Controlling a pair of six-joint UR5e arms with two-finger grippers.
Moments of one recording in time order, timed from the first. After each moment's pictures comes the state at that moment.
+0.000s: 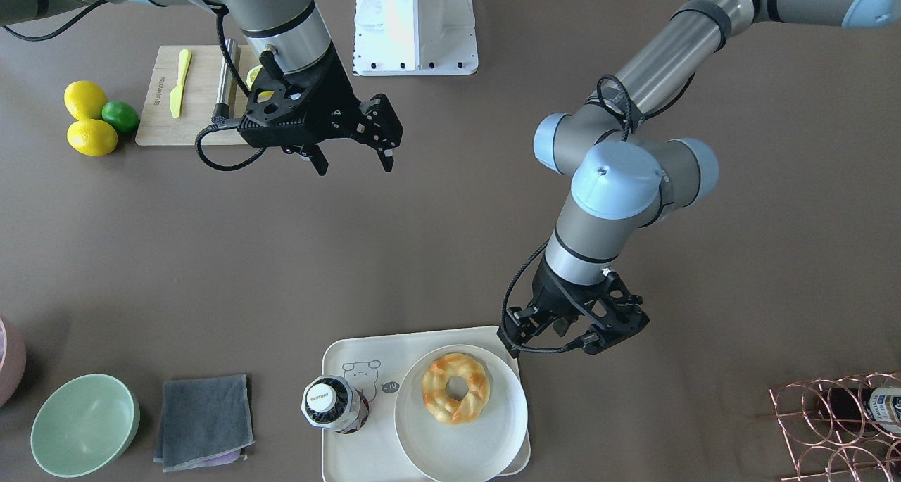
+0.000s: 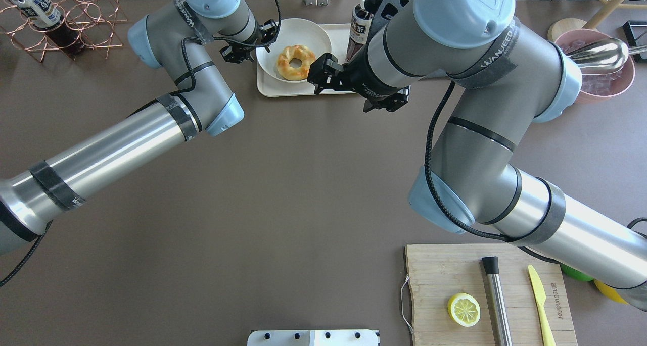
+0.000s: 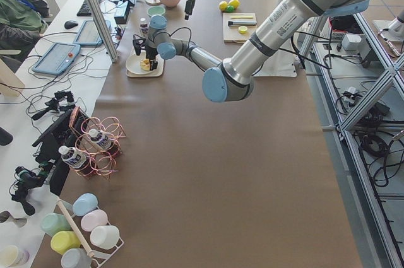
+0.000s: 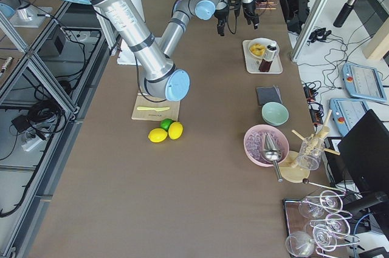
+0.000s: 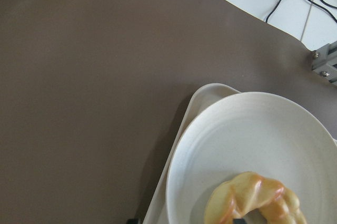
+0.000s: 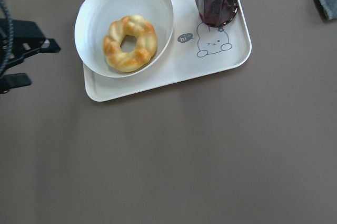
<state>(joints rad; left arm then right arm) -0.85 -2.41 -1.18 -2.07 -1.91 -1.48 0.72 -0.85 1.86 -1.61 1.95 1.31</state>
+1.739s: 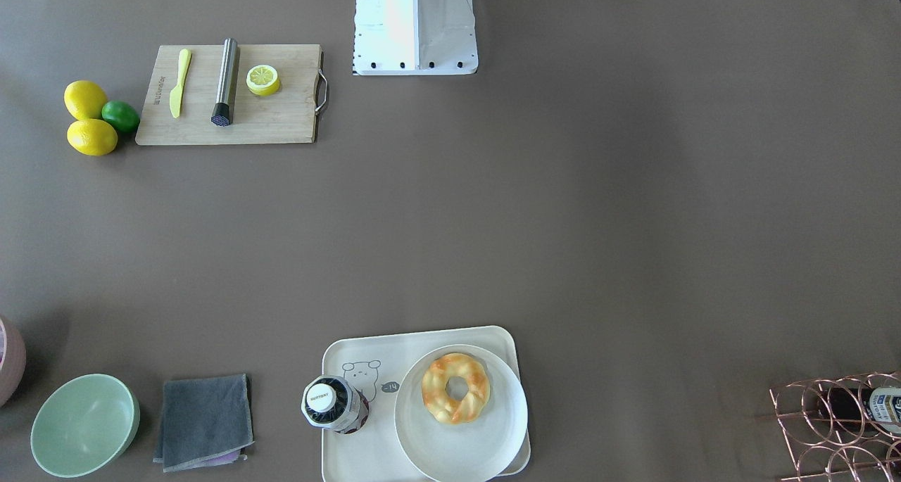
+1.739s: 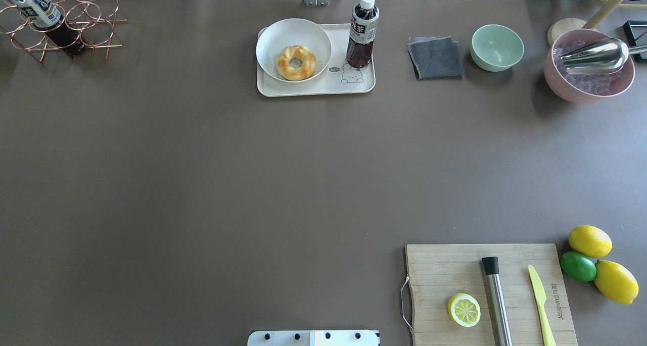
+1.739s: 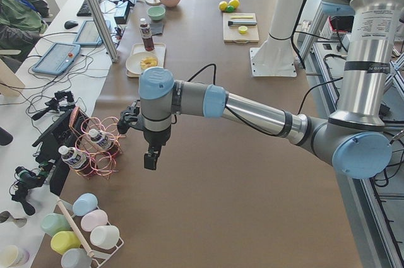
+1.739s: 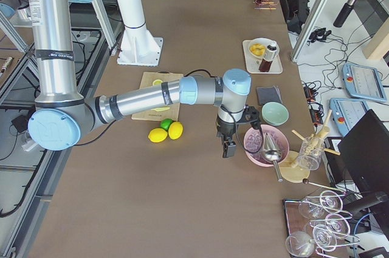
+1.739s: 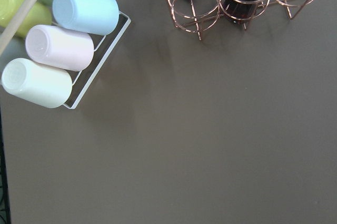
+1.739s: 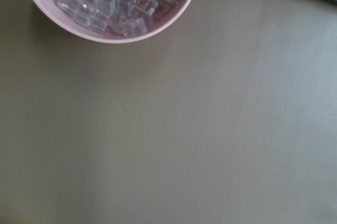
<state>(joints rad) -1.68 -1.65 -1.79 -1.38 -2.25 0.18 1.50 -1.54 1.81 -1.83 2.17 -0.15</state>
